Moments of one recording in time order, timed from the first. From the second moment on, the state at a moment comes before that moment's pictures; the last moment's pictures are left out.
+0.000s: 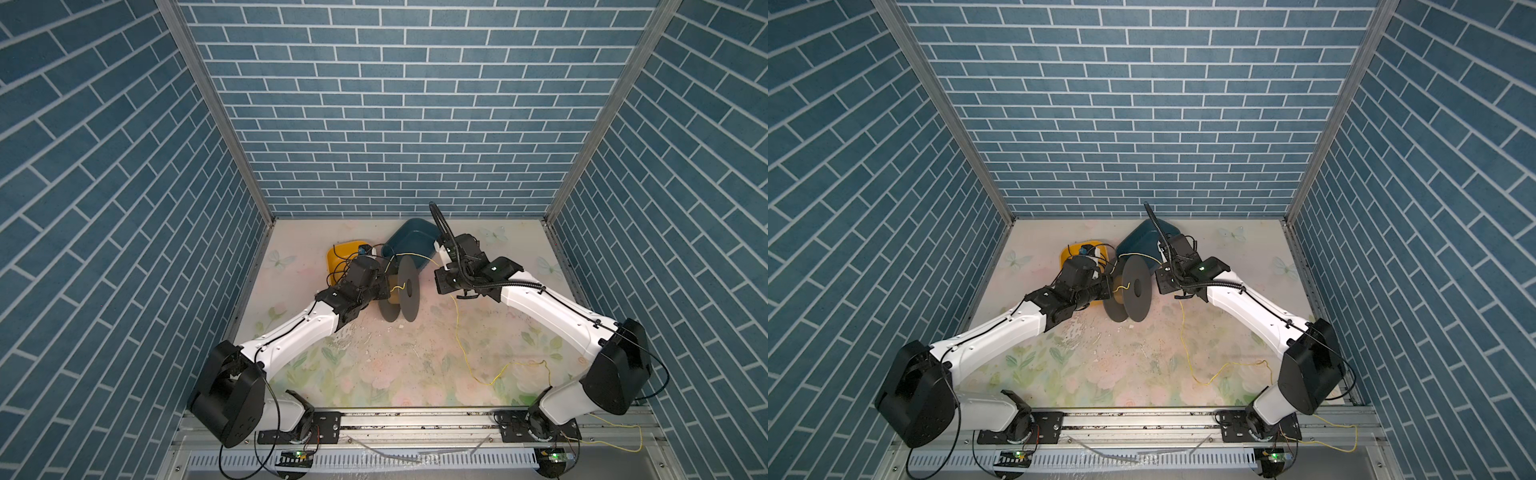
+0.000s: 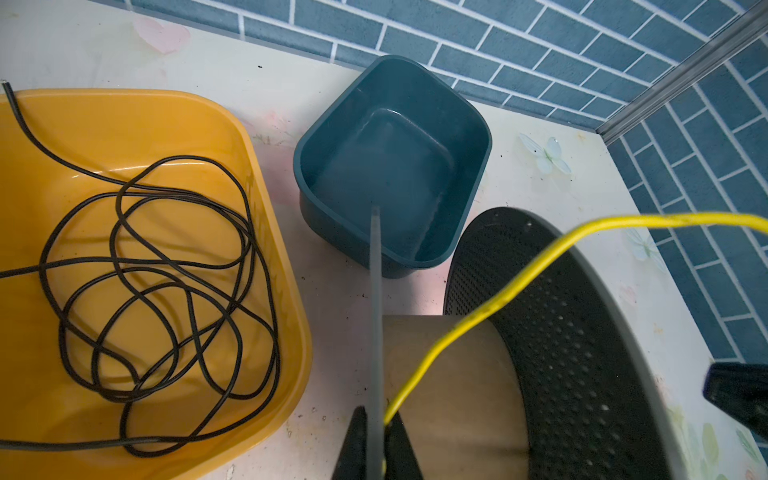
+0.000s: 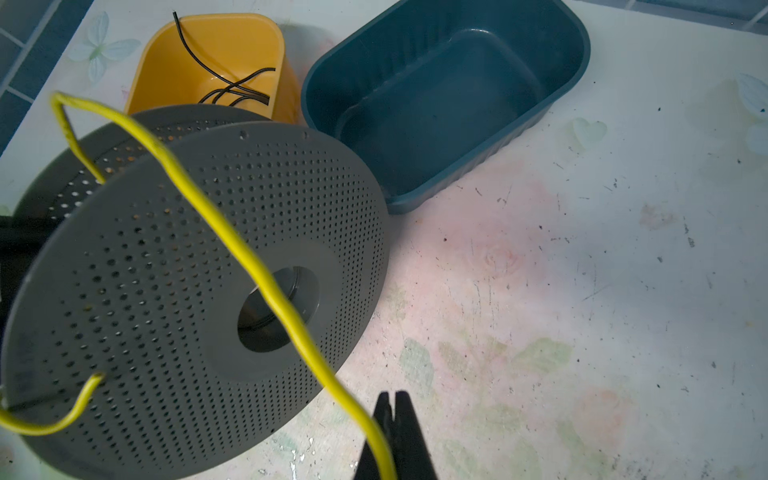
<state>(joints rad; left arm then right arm) -0.60 1.36 0.90 -0.19 -0.11 -0.55 0.74 1.53 1.31 -0.66 0.06 0.27</state>
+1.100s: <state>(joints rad) -0.61 1.38 1.08 -0.55 -0.18 -0.50 0.80 1.30 1.09 -0.38 -0.19 0.43</state>
